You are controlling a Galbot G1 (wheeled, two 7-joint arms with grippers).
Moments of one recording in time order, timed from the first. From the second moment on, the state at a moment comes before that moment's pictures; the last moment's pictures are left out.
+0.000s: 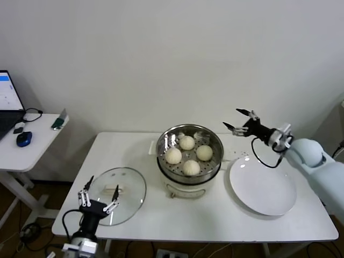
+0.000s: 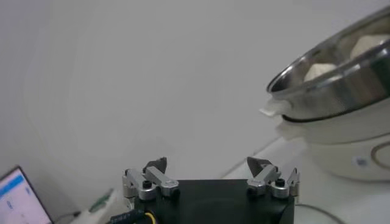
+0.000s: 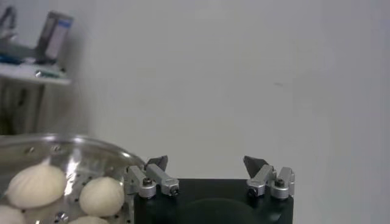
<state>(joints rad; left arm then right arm) 1.69 -1.37 -0.60 -2.10 0.43 -0.03 -0.05 -0.59 0.65 -0.01 1.47 0.70 0.05 -0.36</state>
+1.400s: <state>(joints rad) 1.49 -1.21 -0.36 -1.78 1.21 0.31 -0.14 -1.38 1.10 0.83 1.62 0.58 0.13 -0.25</state>
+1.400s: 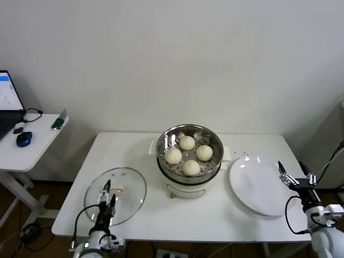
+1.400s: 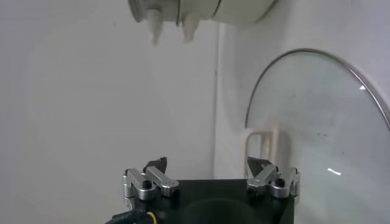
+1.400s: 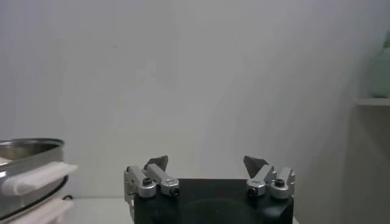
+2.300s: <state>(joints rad) 1.27 -1.22 -0.29 -1.55 1.19 0.36 -0.20 -1.40 1.13 0.89 1.56 0.52 0.16 -0.27</state>
